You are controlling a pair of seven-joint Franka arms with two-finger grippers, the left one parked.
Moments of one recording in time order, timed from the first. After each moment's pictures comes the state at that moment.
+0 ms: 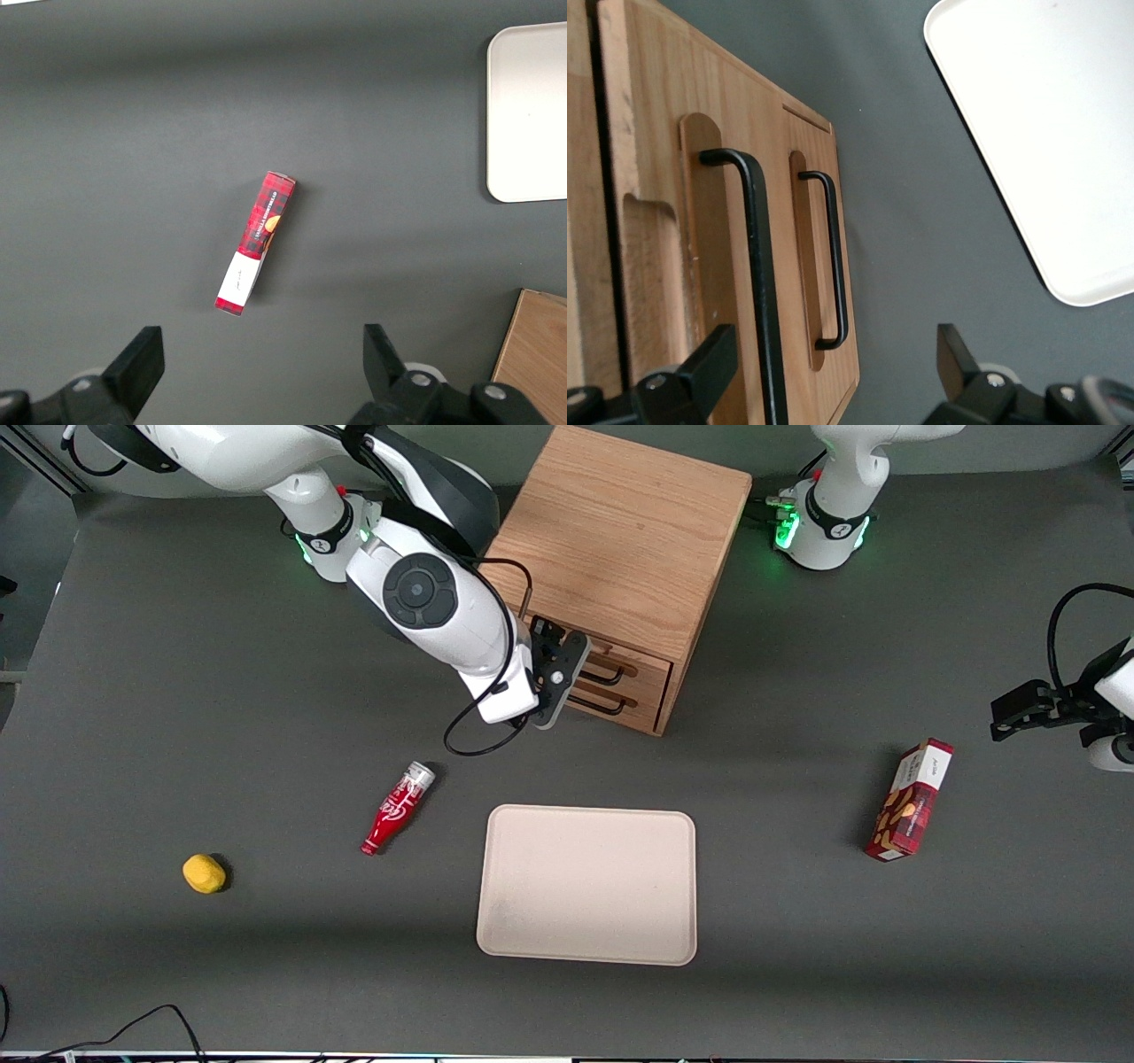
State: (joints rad) arm 0.03 0.54 0.83 -1.52 -0.11 1.93 -0.23
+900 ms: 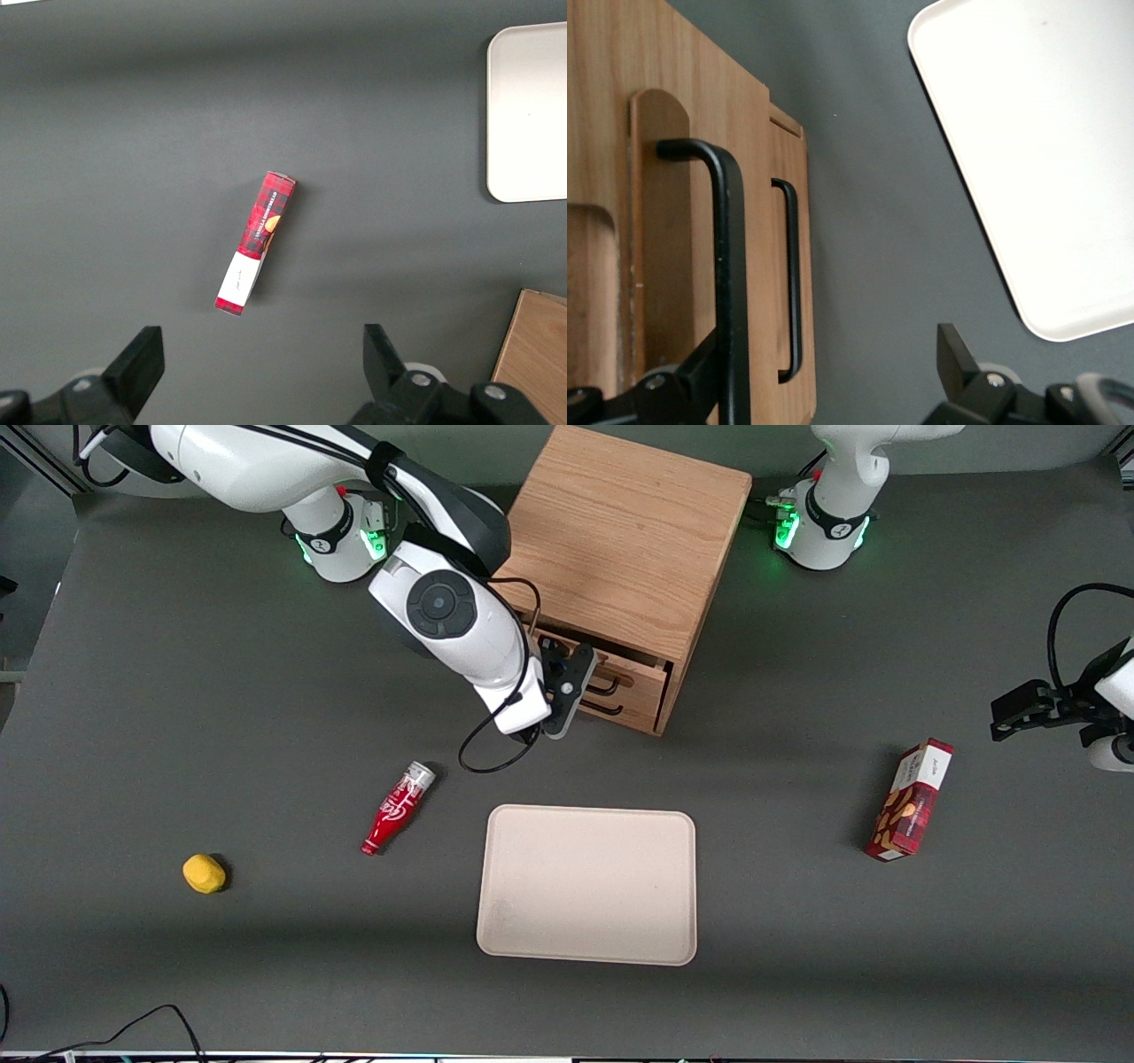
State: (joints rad) arm 0.03 0.57 0.81 -1.57 -0.18 2.05 -0.28
